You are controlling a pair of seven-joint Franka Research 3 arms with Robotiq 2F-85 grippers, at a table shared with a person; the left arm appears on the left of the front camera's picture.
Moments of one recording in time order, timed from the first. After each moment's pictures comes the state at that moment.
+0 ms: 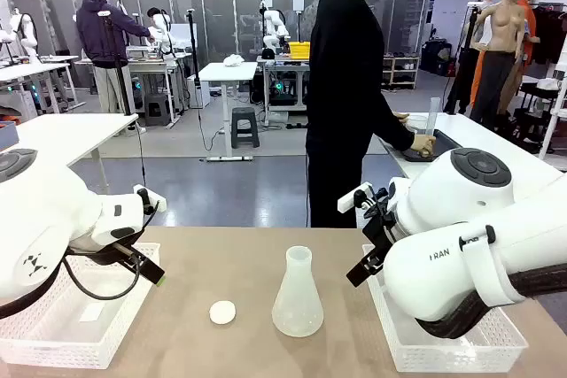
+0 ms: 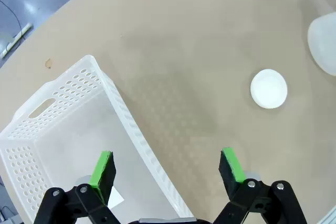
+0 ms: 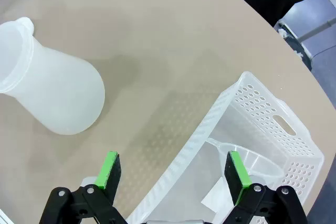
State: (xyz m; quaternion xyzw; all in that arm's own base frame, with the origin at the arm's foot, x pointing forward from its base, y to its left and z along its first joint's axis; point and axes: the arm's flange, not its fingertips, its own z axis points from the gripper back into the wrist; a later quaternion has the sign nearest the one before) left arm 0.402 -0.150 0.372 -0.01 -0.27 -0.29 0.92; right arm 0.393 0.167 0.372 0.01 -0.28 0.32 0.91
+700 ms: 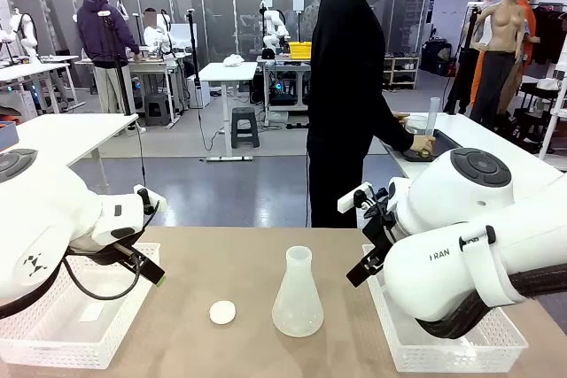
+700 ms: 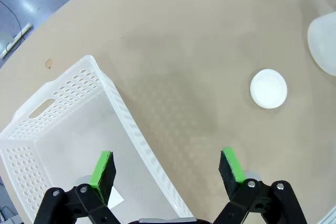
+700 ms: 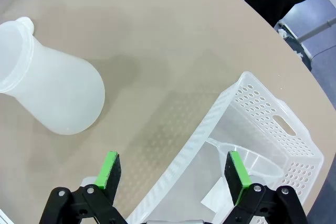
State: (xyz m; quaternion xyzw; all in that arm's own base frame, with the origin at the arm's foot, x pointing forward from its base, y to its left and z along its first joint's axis) left arm 0.401 -0.151 0.372 -0.01 -0.27 -0.29 0.92; right arm 0.393 0.167 0.372 0.01 -0.28 0.32 0.91
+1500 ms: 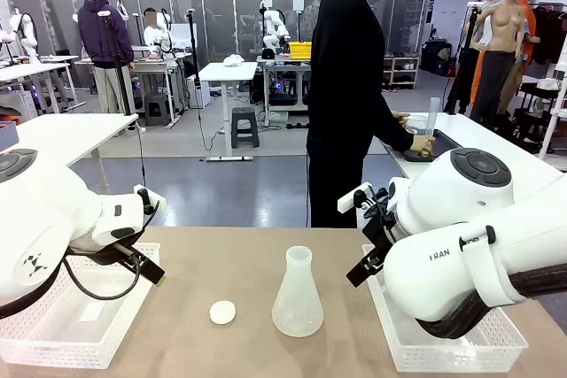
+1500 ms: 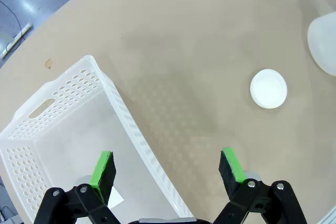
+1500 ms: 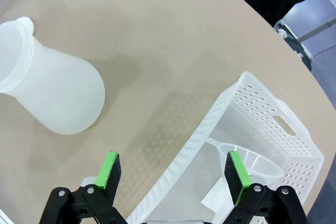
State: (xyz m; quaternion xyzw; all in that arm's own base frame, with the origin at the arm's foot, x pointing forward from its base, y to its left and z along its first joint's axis) left arm 0.401 -0.151 0.372 -0.01 -0.27 -0.29 0.92; right arm 0.393 0.167 0.372 0.01 -0.28 0.32 0.91
